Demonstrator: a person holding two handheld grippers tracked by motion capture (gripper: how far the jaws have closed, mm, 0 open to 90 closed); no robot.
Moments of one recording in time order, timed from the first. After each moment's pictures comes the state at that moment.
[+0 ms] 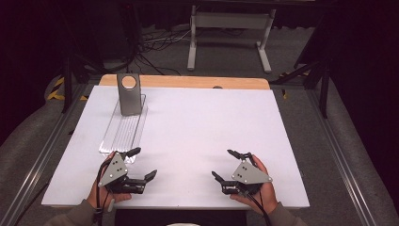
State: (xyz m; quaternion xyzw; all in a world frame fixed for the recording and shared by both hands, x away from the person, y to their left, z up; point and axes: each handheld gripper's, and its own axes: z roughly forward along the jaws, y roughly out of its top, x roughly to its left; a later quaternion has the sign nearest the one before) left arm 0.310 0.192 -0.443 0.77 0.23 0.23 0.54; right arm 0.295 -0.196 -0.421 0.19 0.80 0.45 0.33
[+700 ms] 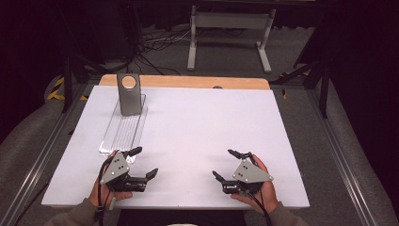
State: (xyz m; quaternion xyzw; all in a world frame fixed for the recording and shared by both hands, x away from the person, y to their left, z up) left arm 0.315 0.190 -0.444 0.78 0.24 0.23 0.54; right arm 0.297 -0.199 -0.422 0.20 0.80 0.46 0.32
